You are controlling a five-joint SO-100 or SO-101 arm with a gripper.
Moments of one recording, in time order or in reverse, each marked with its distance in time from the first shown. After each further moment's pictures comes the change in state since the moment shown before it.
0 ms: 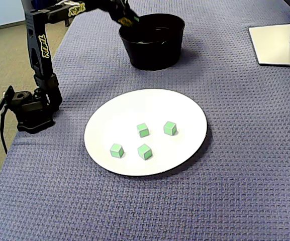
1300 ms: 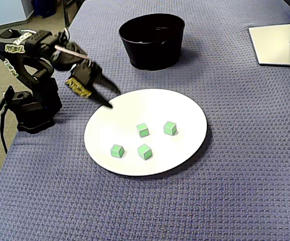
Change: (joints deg) arm 73.0 63.7 62.5 1.3 -51.1
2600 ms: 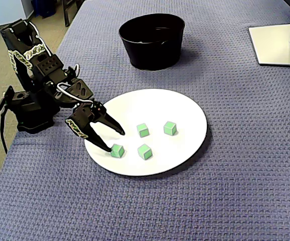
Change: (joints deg) arm 11.8 -32.5 4.1 -36.0 3.0
